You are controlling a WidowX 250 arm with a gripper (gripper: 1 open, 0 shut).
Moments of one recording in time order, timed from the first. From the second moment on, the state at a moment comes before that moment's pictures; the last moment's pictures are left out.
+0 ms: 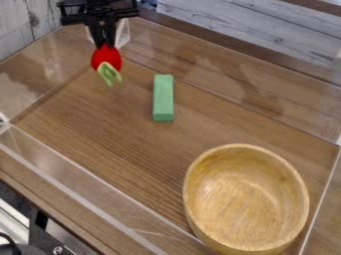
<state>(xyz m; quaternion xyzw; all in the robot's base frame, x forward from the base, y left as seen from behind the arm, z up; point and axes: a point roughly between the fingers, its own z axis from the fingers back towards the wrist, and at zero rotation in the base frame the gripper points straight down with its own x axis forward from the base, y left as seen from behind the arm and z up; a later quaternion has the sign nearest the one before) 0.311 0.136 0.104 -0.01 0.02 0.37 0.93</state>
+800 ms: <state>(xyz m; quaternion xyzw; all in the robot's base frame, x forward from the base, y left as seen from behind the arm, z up) 0.365 0.106 0.084 0.02 0.01 0.30 0.95</state>
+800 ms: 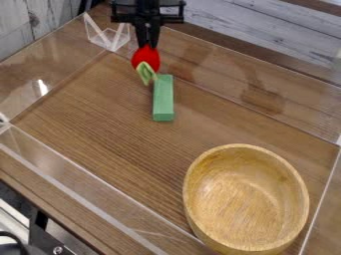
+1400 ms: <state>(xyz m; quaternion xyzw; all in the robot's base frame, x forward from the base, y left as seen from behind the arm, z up) 0.367 0.098 0.078 0.04 0.04 0.26 0.96</state>
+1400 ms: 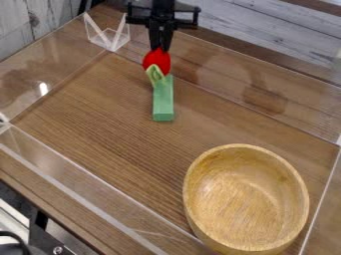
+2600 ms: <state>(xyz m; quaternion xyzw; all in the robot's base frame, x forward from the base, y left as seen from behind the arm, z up) 0.367 0.092 0.052 0.04 0.05 0.25 0.97</state>
